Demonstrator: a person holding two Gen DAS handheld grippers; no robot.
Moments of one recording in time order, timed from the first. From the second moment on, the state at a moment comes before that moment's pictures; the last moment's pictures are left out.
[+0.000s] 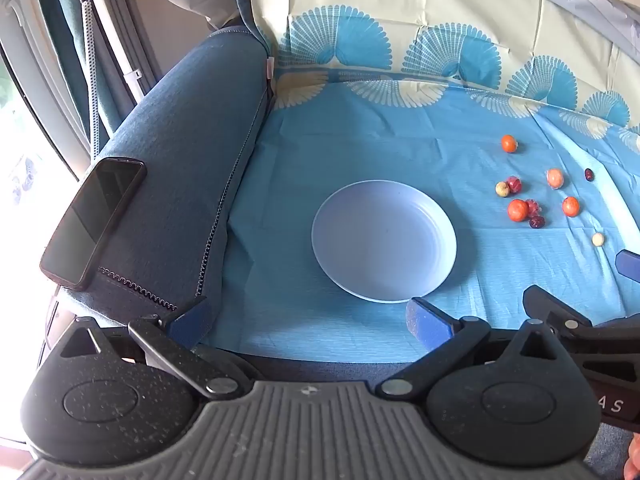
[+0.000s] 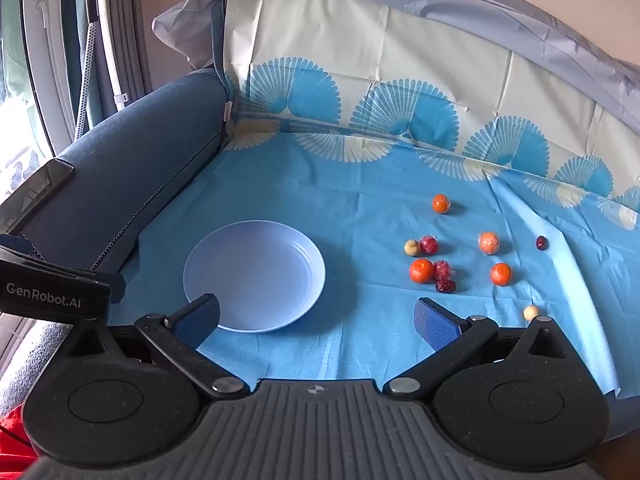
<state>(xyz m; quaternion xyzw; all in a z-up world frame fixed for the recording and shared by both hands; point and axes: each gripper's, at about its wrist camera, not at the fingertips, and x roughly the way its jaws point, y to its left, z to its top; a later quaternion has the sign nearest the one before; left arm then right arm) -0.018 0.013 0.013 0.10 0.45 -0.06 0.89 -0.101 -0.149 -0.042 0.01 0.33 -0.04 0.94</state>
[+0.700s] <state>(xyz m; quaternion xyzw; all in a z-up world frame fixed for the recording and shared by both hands) -0.018 0.013 0.009 0.11 0.45 -0.05 0.88 -0.099 -0.149 -0.048 0.01 0.33 -0.03 0.94</state>
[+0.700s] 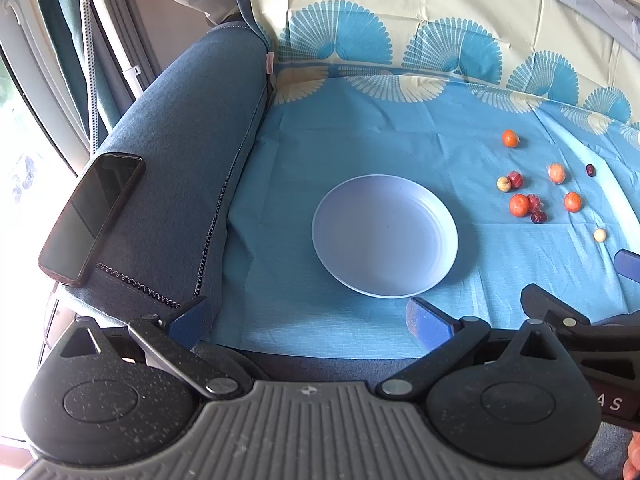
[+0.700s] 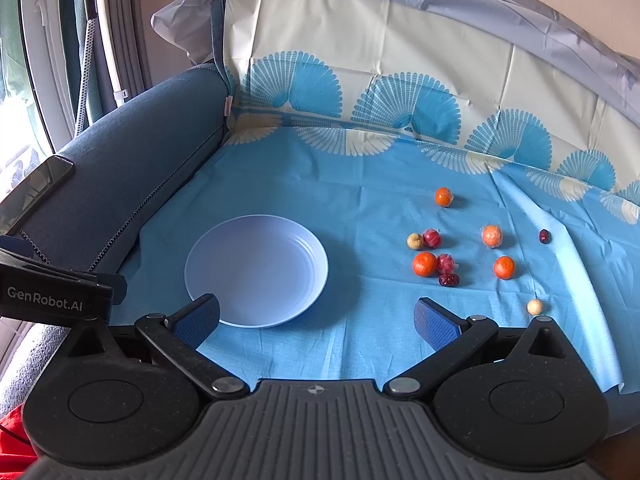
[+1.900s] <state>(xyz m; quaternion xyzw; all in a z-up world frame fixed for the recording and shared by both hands) -0.010 -0.011 0.004 0.08 0.47 -0.07 0.87 -0.119 -0.198 -0.061 0.09 0.27 -0.10 0.95</state>
